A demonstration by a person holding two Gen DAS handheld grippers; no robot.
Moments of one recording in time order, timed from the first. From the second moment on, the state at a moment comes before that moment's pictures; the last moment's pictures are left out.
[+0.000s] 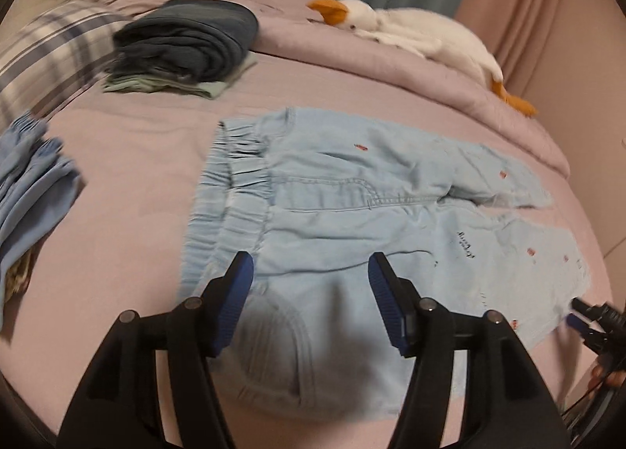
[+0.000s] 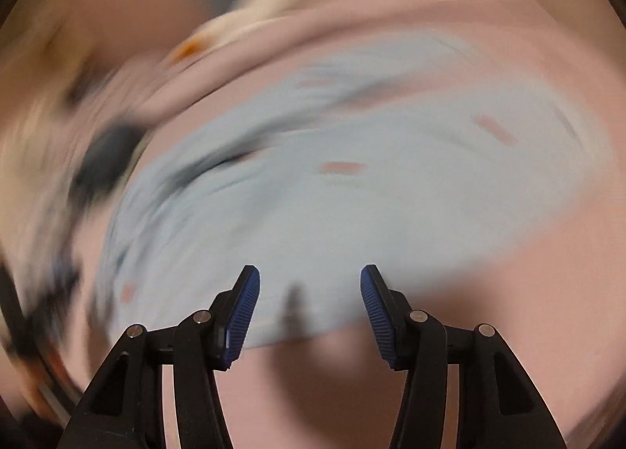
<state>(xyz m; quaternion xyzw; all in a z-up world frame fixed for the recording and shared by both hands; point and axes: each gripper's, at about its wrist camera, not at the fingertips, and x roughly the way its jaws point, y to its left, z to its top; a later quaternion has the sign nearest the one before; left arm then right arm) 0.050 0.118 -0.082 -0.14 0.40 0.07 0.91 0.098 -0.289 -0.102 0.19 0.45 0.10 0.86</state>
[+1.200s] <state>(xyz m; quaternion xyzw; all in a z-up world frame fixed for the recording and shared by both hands) 0.028 0.132 -0.116 -0.01 0.45 0.07 0.89 0.166 -0.351 -0.132 0.03 0.45 -0.04 0.89</state>
